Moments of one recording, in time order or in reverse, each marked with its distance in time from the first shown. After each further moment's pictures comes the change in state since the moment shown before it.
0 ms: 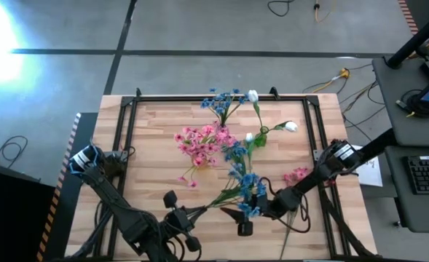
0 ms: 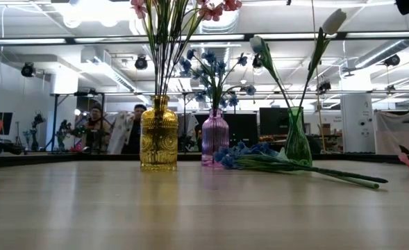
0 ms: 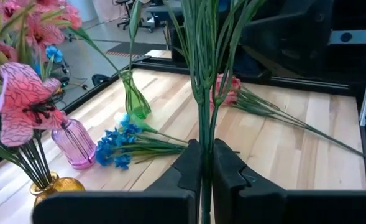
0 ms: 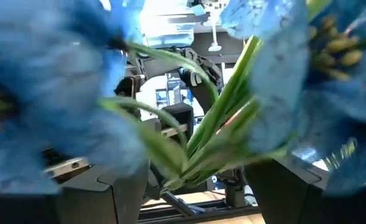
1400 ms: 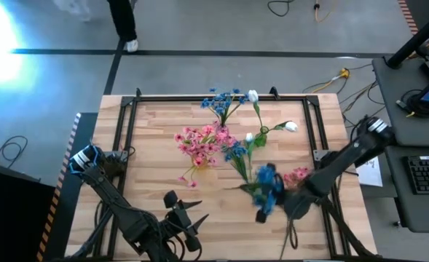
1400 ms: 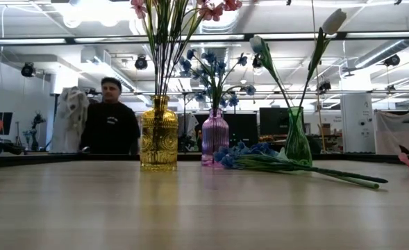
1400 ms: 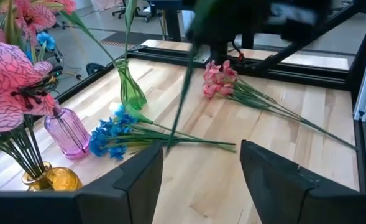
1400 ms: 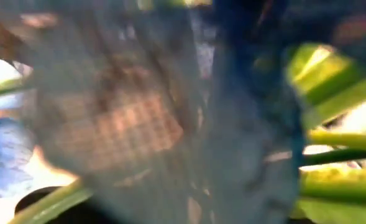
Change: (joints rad) left arm 0.003 -0.002 0.000 -0.024 0.044 -0.043; right arm 0.071 -0.488 0.050 -1.442 0.254 0.435
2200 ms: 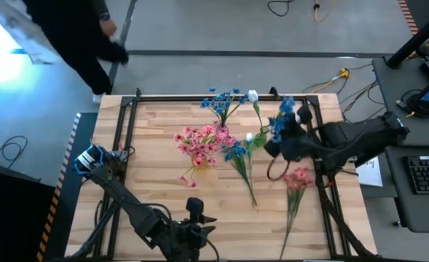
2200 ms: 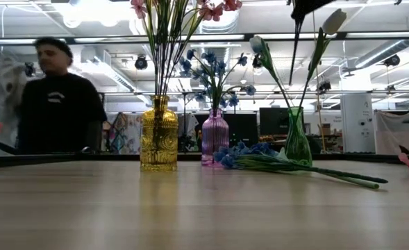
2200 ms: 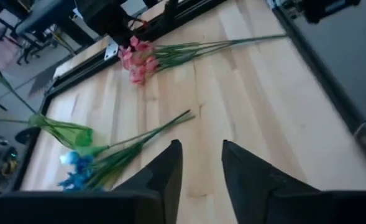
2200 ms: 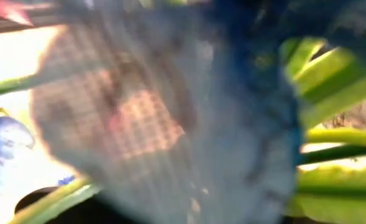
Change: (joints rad) left arm 0.080 0.032 -0.007 0.228 0.387 0.809; right arm -0.410 -0.224 0.327 -1.136 0.060 0.370
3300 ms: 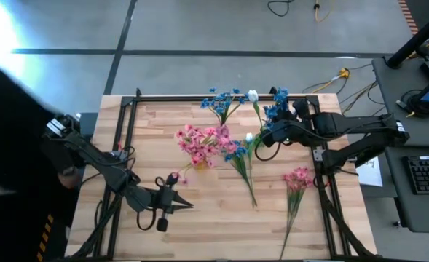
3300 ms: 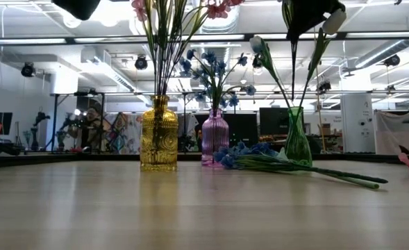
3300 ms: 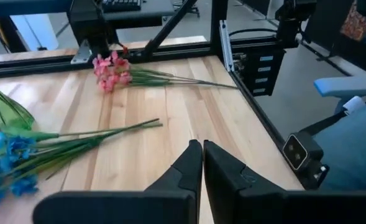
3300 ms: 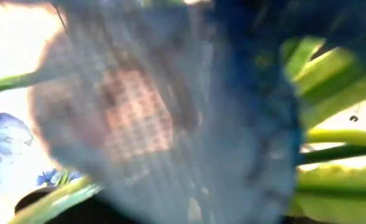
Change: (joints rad) left arm 0.067 -0.603 -0.864 0.732 0.287 -0.066; right arm -0.209 0.022 -0.010 0.037 -0.167 -0.046
